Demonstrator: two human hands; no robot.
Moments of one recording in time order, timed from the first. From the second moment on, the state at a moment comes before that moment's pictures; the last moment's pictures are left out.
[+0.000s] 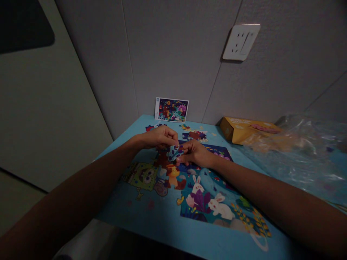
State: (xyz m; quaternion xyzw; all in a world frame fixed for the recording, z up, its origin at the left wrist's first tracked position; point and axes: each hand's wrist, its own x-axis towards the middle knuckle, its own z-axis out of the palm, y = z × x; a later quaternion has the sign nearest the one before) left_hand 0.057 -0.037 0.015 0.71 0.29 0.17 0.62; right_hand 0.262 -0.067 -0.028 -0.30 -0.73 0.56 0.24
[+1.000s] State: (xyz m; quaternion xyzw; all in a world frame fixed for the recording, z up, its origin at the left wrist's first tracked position) left_hand 0.058 -0.036 0.012 0.71 0.28 0.16 0.63; right_hand 0.259 -0.072 -0.019 -0.29 -0.72 0.58 0.23
